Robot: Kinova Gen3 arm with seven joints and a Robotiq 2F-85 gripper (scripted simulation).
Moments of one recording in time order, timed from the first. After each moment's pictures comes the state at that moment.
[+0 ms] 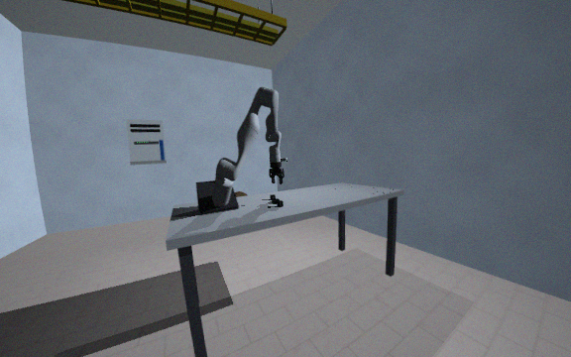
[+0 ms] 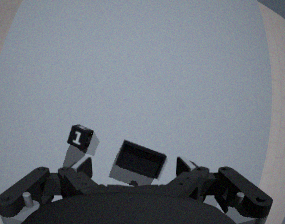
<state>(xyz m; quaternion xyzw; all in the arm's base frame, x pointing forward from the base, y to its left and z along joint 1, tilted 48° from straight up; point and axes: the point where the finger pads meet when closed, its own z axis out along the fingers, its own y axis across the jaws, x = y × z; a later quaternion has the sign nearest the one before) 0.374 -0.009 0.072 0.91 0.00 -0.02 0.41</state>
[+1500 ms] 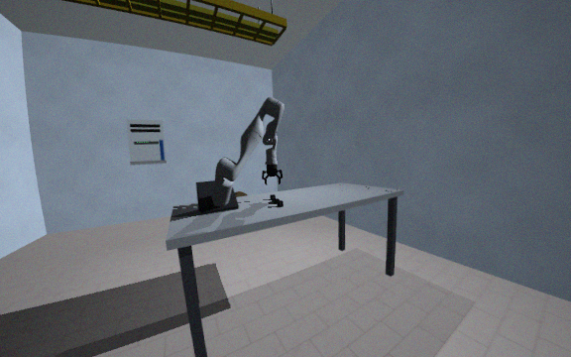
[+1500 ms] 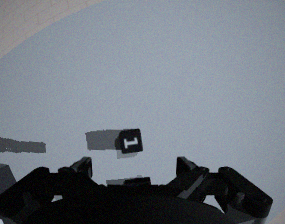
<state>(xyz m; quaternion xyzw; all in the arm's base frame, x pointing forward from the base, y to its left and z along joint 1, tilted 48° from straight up) 0.386 0.033 0.003 0.79 0.46 -0.23 0.33</state>
